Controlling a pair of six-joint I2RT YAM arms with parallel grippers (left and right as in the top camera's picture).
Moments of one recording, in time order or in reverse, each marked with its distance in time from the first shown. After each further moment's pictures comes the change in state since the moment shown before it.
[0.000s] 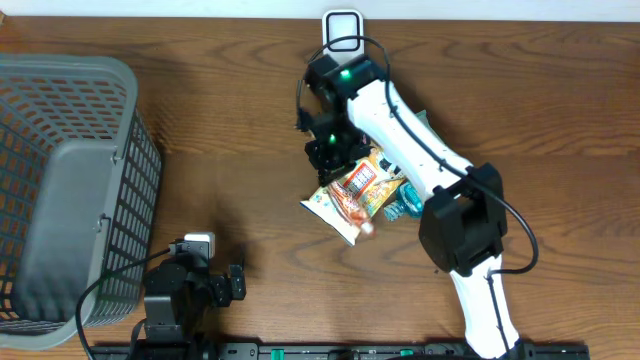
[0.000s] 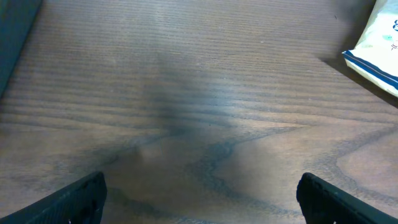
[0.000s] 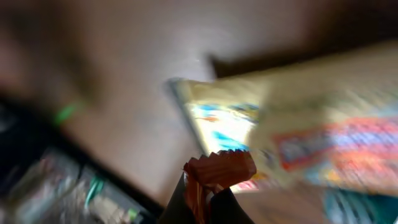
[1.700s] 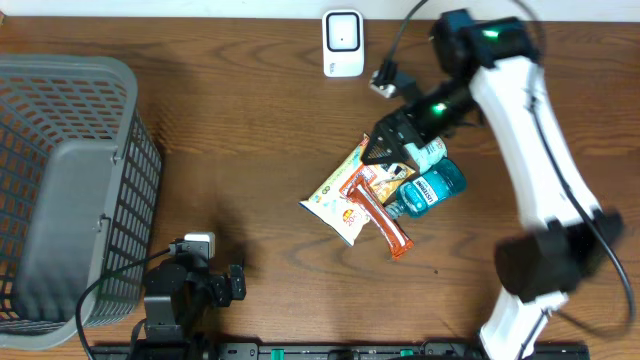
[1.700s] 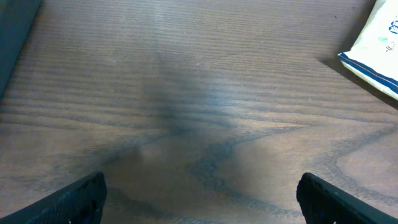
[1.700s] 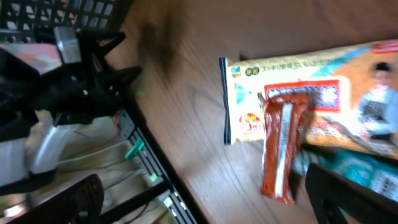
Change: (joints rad) left arm 0.000 0.000 0.000 0.000 0.000 0.000; right arm -0.326 -0.337 -0.052 -0.179 -0.273 -0.406
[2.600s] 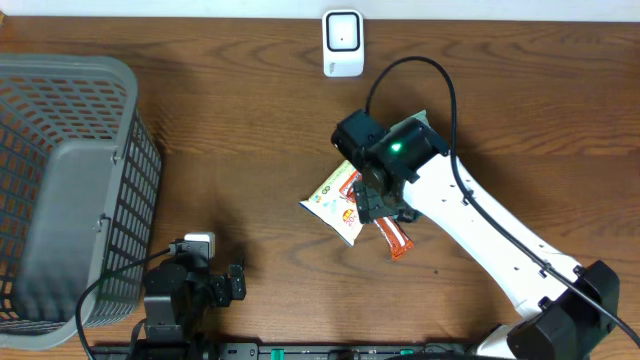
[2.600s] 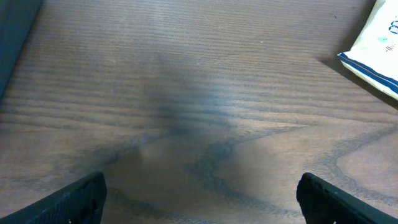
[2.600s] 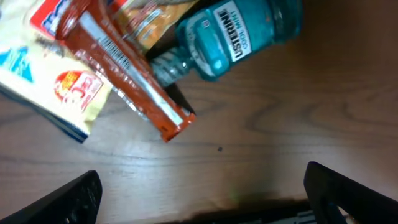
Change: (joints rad) left arm 0.000 0.000 0.000 0.000 0.000 0.000; right arm 0.448 -0.261 -0.523 0.233 0.970 1.069
